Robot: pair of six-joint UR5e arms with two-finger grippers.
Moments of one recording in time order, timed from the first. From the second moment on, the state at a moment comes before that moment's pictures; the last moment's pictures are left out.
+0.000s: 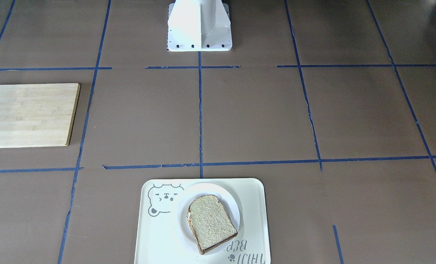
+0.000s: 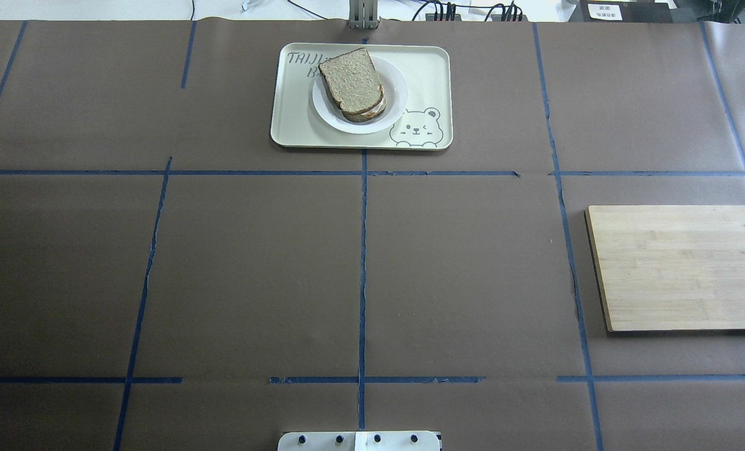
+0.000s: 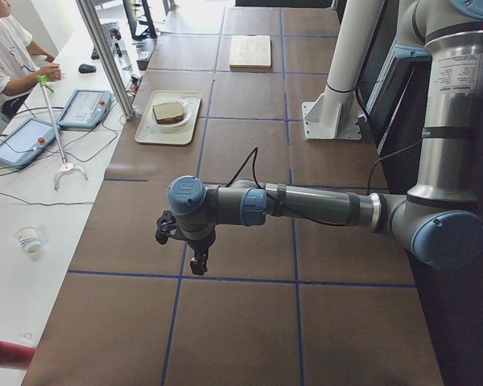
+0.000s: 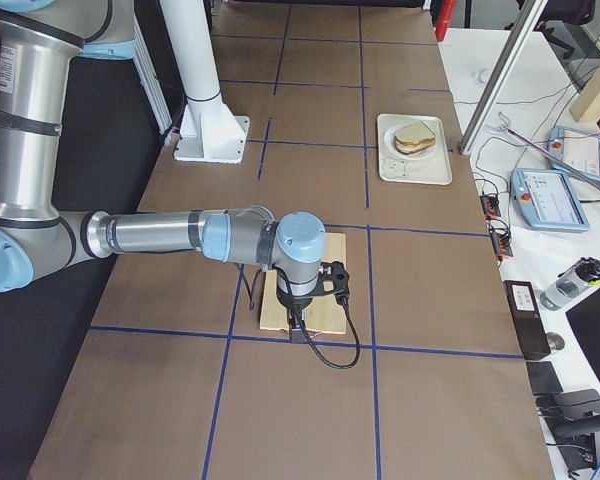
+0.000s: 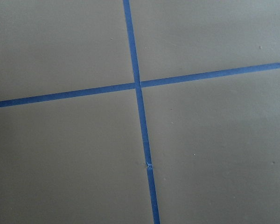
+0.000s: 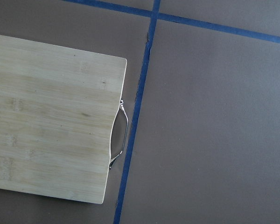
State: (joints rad) left arm -1.55 -1.58 -1.66 -1.48 -2.38 0.09; right arm 1.60 -1.79 1.89 -1.77 2.29 -0.26
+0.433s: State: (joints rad) left arm -1.57 -1.57 -1.66 -1.48 -2.38 0.10; right arm 1.60 -1.79 1.89 -1.77 2.29 -0.25
